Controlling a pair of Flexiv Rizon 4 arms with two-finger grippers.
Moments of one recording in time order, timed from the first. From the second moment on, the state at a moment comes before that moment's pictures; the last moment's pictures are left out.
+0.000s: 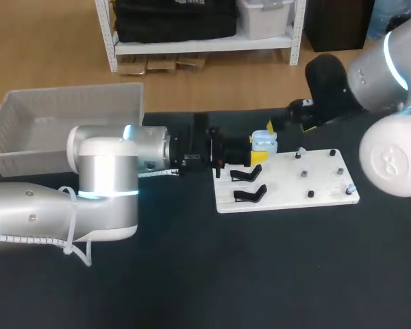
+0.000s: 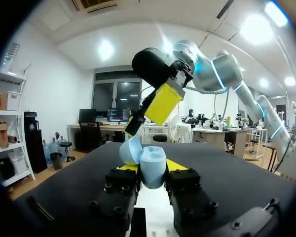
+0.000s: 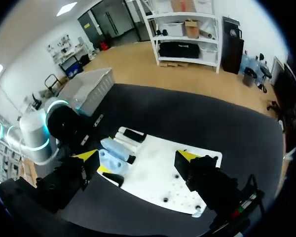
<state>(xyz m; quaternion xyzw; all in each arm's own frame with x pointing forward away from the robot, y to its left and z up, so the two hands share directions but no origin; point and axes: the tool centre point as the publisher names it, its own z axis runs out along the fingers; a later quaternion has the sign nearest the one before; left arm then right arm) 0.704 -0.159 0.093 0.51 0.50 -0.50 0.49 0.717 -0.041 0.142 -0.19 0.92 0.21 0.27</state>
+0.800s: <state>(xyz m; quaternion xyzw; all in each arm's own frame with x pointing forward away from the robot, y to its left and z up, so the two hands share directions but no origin) 0.704 -0.159 0.093 0.51 0.50 -0.50 0.49 0.647 -0.160 0.092 -0.18 0.98 -0.02 0.10</state>
